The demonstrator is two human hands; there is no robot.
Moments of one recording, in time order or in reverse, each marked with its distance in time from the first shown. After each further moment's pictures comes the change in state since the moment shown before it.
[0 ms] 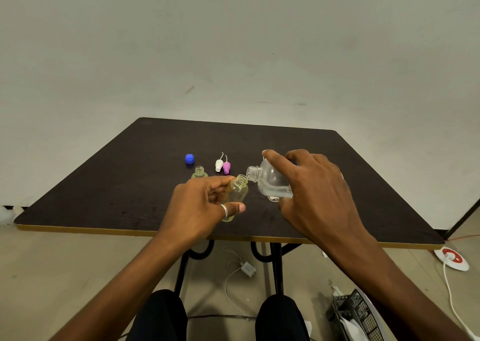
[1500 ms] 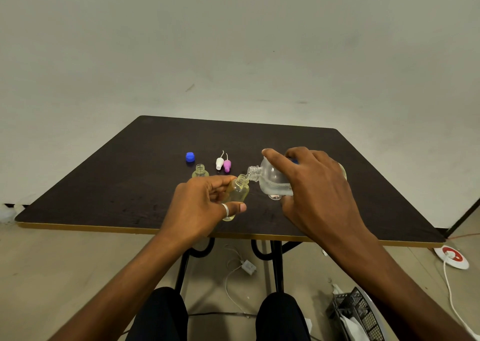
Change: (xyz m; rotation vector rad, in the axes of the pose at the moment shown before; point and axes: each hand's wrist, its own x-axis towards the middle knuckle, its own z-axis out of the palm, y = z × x) left_hand 0.001 -0.008 0.002 -0.014 -0.028 0.052; right_hand 0.001 -0.001 0.002 0.005 0.007 -0.016
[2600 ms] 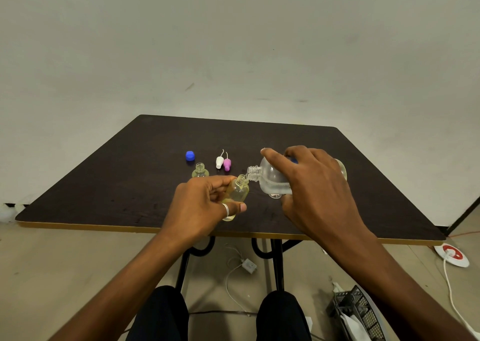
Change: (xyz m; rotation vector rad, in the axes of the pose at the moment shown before) left_hand -0.001 -0.002 0.001 -0.026 -0.024 -0.027; right_hand -0.001 0.000 0.004 -0.019 0.040 -0.017
